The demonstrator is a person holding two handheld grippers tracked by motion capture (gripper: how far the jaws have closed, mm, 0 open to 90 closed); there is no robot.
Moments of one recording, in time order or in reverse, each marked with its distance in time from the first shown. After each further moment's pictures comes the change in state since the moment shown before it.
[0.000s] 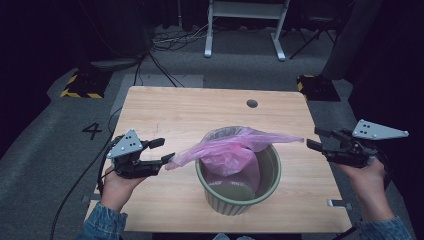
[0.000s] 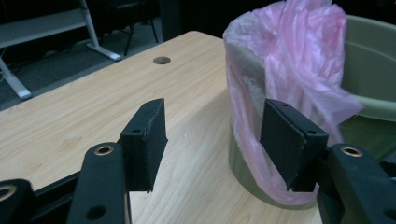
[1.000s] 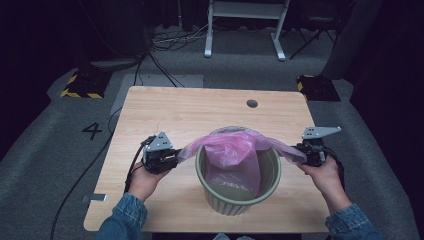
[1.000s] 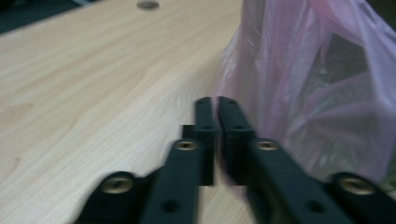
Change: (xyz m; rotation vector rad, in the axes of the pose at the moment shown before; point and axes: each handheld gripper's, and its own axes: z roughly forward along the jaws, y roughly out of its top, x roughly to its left) left arm 0.010 -0.029 0.076 0.156 -0.015 -0.037; right arm -0.001 -0.050 0.096 0.246 0.169 0.138
